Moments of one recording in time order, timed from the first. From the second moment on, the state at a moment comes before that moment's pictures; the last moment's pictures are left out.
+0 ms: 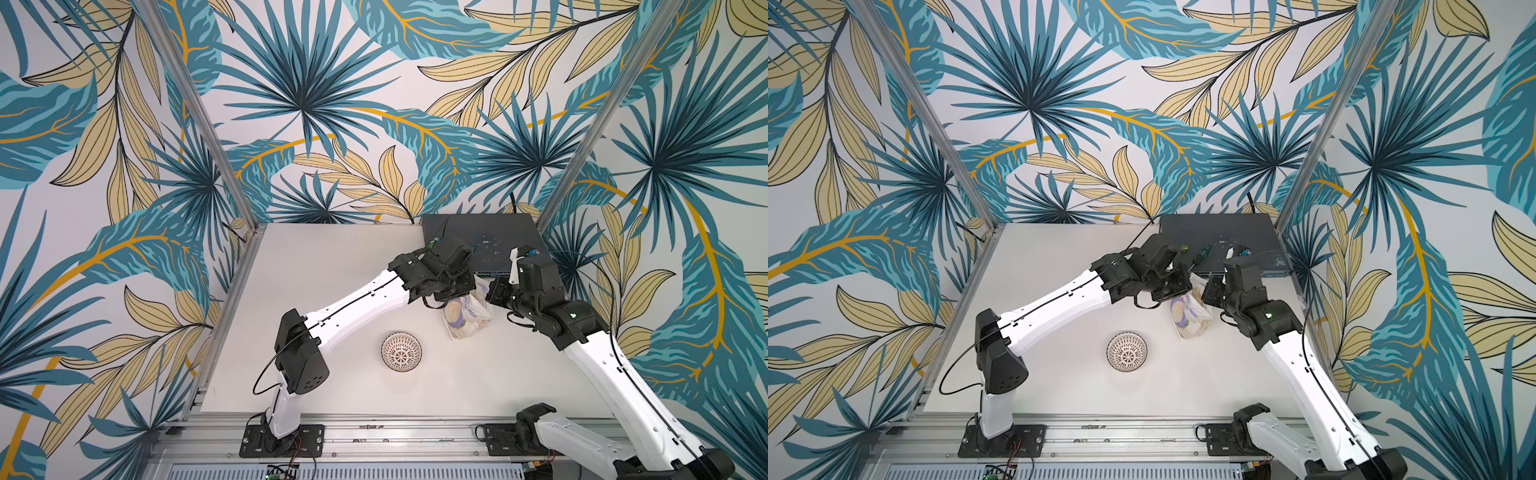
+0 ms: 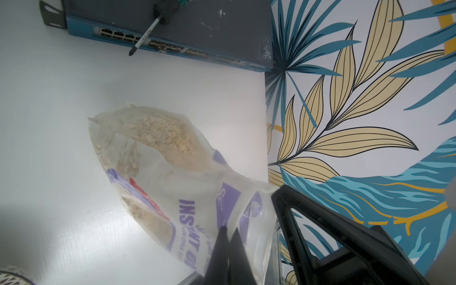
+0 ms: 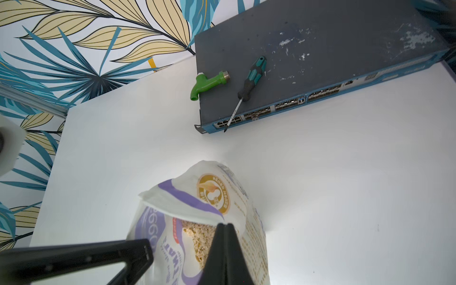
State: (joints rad) left arm -0.94 1.98 2.04 -0.77 0.12 -1.09; right arm 0.45 1.04 1.11 -0.75 0.12 0.53
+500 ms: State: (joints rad) left arm -0.89 2.11 2.08 -0.78 0.23 -1.08; right arm 0.43 1.07 1.04 -0.69 -0.07 0.50
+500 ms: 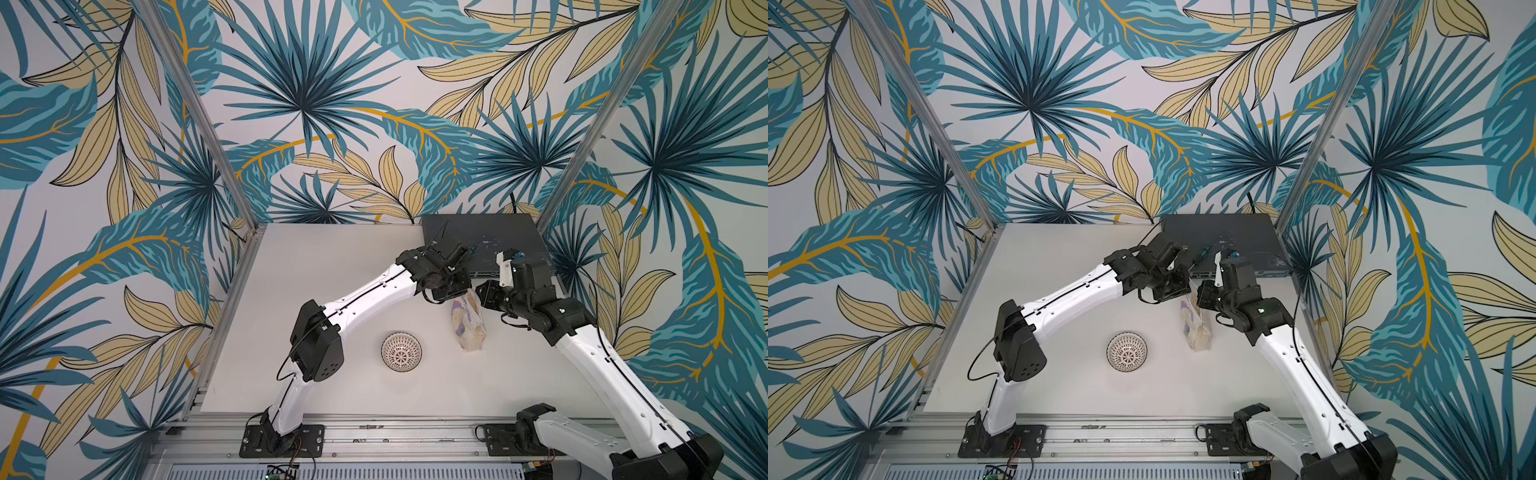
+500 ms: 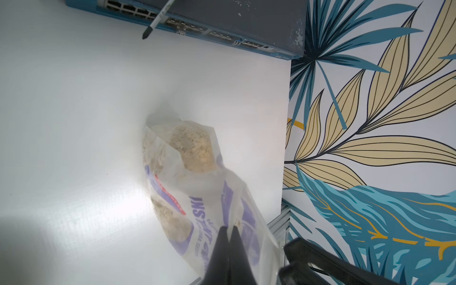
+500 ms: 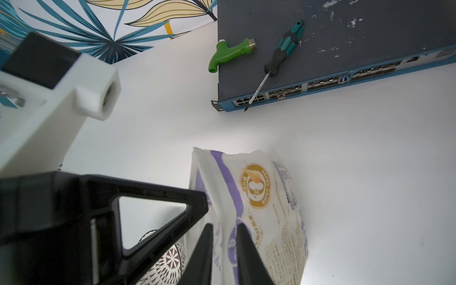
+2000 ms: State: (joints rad) left arm -0.84 2.08 2.17 -0.87 0.30 -1.04; right arm 0.43 1.18 1.21 -0.84 0.17 0.29
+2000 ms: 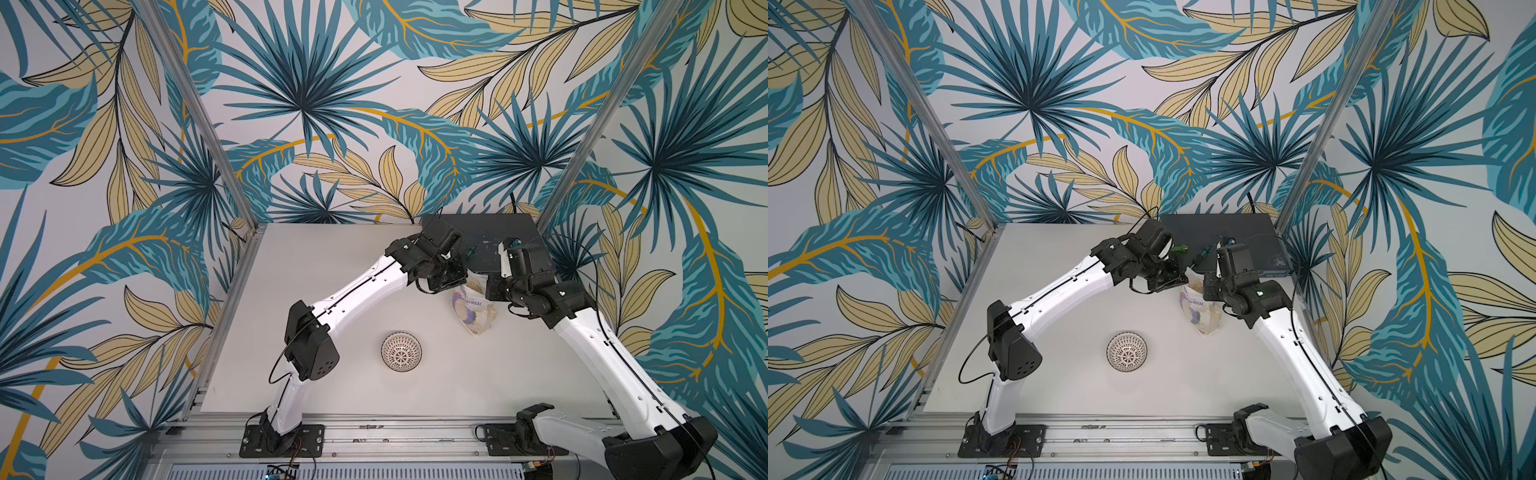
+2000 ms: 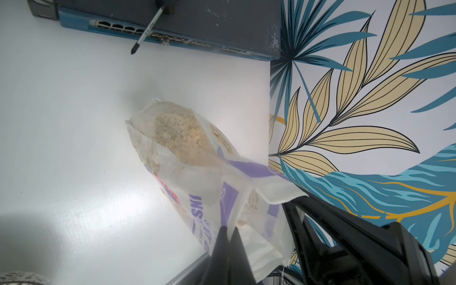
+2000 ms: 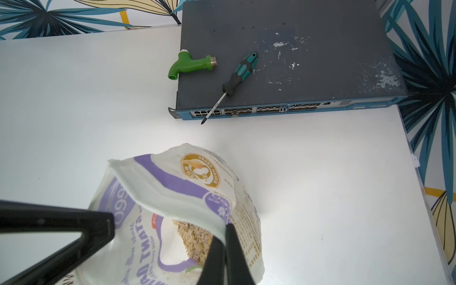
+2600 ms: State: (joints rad) left arm -0.79 2.17 2.27 -0.99 0.26 -1.04; right arm 0.43 0.98 0.80 -0.28 0.03 0.36
